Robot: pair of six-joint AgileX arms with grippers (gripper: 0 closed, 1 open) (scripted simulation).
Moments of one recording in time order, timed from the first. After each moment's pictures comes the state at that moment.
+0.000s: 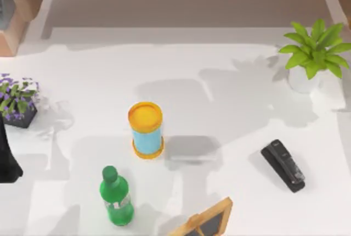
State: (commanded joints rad) left arm 0.00 0.00 0.00 0.00 0.00 0.00; right arm -0.10 1.85 1.73 -1.05 0.03 0.06
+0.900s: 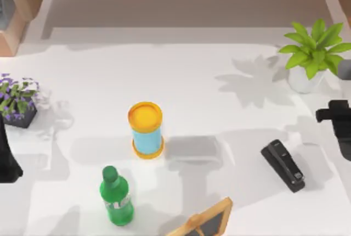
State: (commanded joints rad) left arm 0.00 0.00 0.00 0.00 0.00 0.00; right arm 0.16 1.62 1.02 -0.83 0.02 0.16
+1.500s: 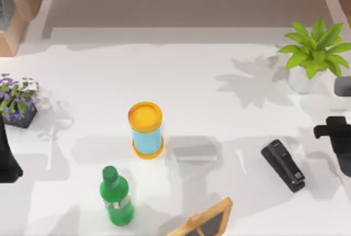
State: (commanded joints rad) left arm 0.00 0.00 0.00 0.00 0.00 0.00; right arm 0.17 1.62 0.95 -0.81 0.02 0.16
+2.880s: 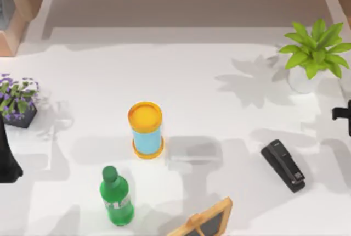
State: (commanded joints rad) left arm 0.00 0.00 0.00 0.00 0.00 0.00; right arm 0.09 1.58 0.92 -0.69 0.09 0.24
